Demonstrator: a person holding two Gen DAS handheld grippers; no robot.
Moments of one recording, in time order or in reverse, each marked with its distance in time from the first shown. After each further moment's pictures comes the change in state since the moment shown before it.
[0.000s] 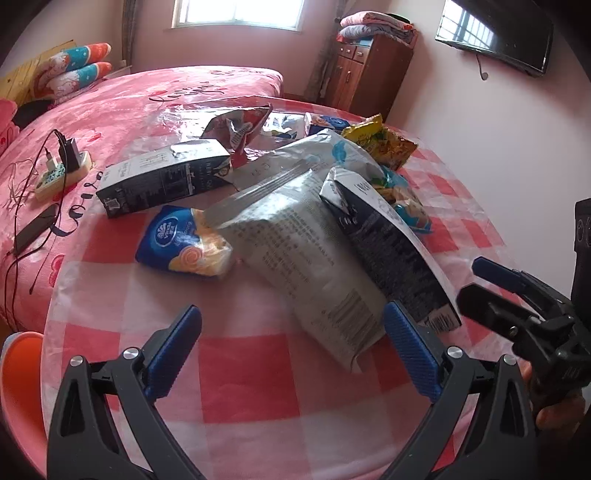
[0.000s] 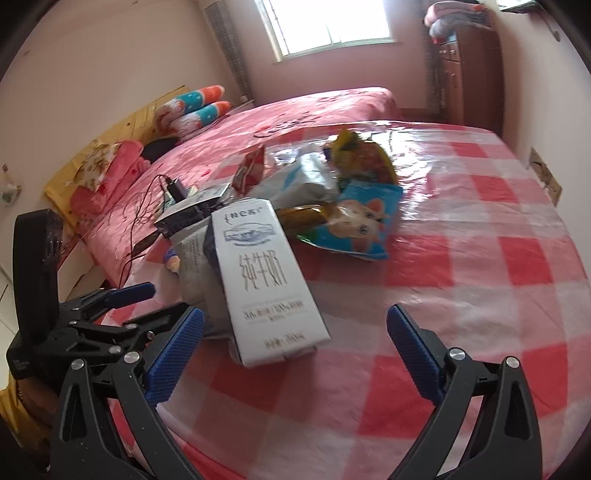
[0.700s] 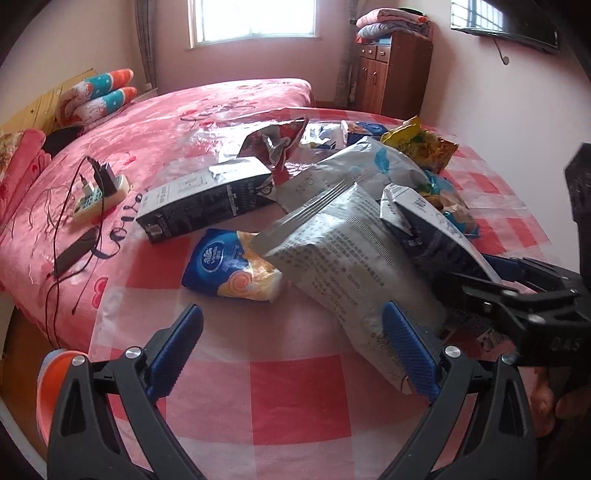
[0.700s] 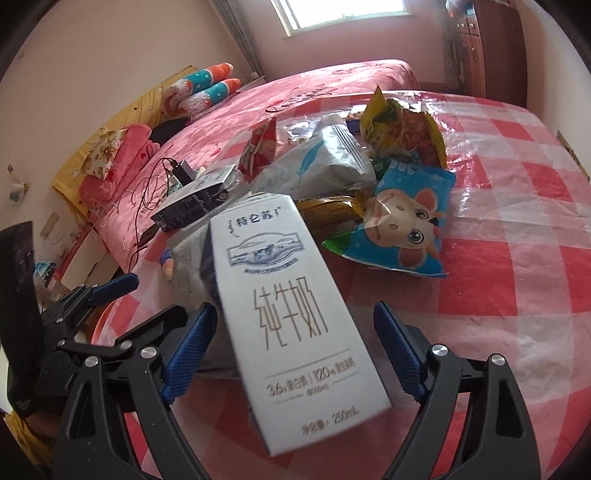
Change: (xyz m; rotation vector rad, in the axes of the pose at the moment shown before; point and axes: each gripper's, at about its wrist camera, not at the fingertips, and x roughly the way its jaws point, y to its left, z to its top) left arm 0.001 0.007 0.010 0.066 -0.037 0.178; right arm 0.048 -0.001 0.015 0.015 0.101 0.064
